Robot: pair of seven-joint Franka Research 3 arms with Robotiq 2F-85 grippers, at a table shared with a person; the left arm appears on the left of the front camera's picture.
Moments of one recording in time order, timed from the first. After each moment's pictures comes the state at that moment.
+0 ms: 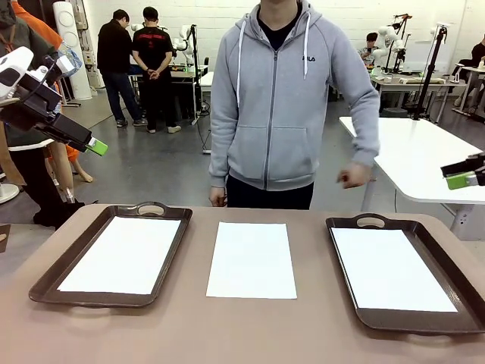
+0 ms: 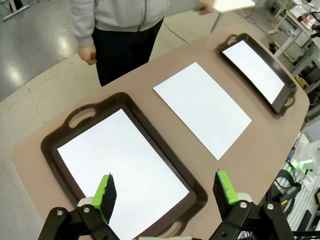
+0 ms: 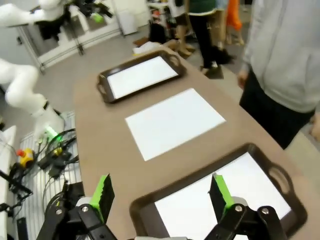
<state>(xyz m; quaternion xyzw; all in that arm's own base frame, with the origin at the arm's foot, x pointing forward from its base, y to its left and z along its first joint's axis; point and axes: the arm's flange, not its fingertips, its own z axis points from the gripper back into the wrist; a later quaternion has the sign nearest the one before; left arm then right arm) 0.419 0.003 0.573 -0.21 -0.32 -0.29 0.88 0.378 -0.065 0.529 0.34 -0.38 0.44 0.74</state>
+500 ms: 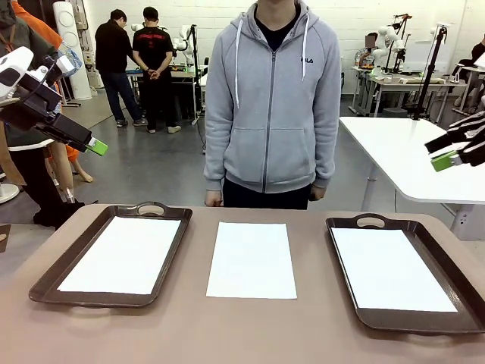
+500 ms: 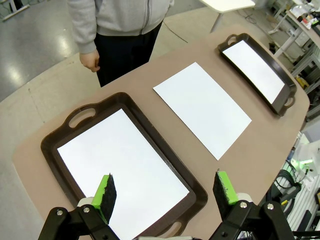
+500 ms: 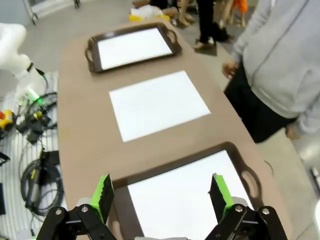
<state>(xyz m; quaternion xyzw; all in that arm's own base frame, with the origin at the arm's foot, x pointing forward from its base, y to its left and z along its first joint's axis) 0.419 0.003 0.573 -0.21 -0.32 -0.29 0.88 0.409 -0.021 0.576 0.23 -0.34 0.52 0.75</state>
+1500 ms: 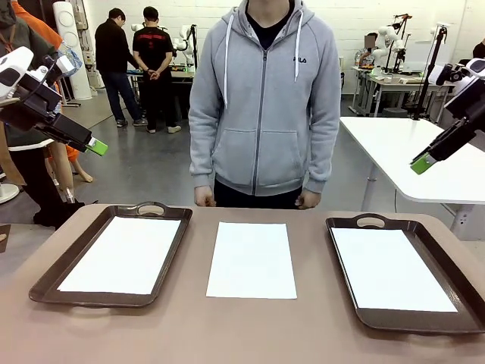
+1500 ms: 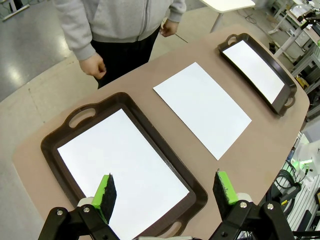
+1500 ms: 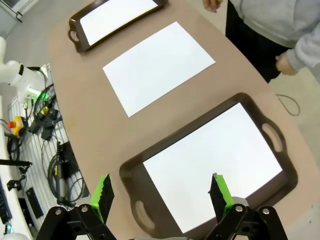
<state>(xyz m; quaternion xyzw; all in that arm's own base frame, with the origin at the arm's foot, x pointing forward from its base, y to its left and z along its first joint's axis) 0.419 0.003 0.573 -0.21 -0.32 -0.29 0.88 0.452 0.005 0.574 0.22 -0.20 0.45 0.84</state>
